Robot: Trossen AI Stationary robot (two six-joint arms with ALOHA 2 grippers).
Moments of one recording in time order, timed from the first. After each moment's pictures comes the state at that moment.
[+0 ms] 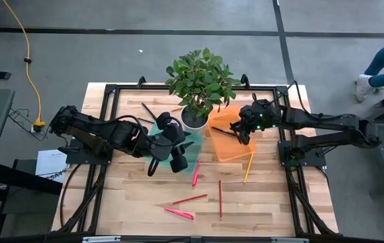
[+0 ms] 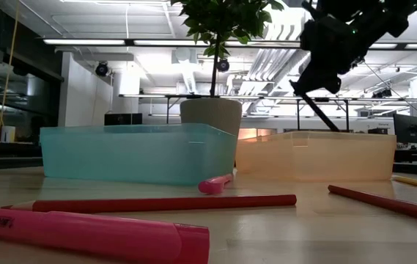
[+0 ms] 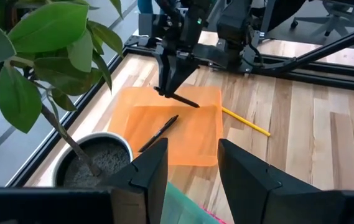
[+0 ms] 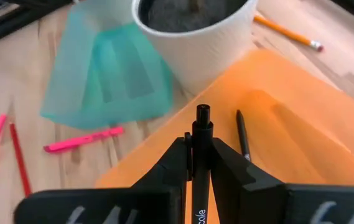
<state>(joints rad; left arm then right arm) -0.23 1.59 1.71 -0.82 -0.65 -0.35 -0.30 0.99 0.66 -0.34 -0.13 0.24</state>
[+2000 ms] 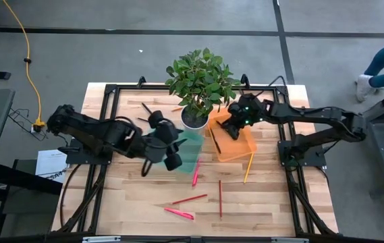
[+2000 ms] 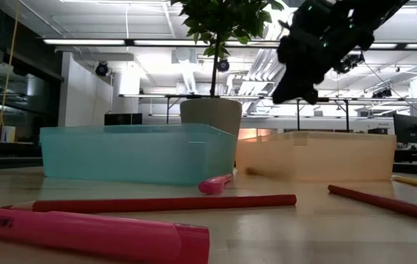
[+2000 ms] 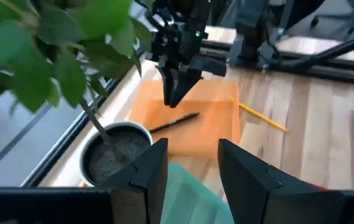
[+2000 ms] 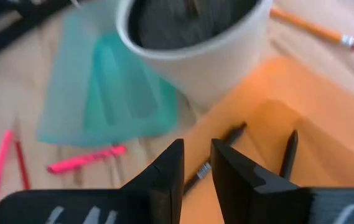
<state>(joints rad) -0.26 1.53 1.71 -0.93 -0.73 -0.40 -0.38 1.20 0.74 -0.23 -0.25 0.26</state>
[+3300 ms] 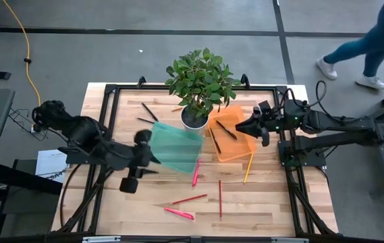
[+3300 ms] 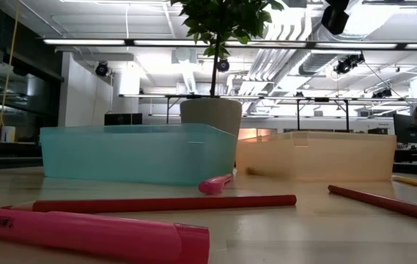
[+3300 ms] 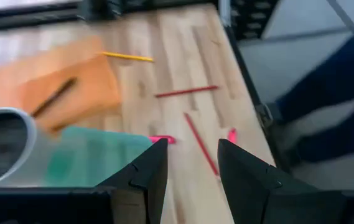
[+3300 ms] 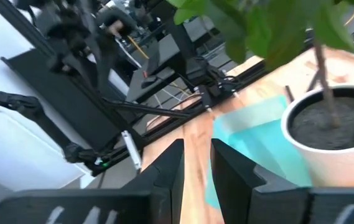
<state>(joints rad) -0.42 1.41 1.70 -1.09 -0.24 -0.23 -0.07 0.74 0.74 -0.13 -0.16 0.58</state>
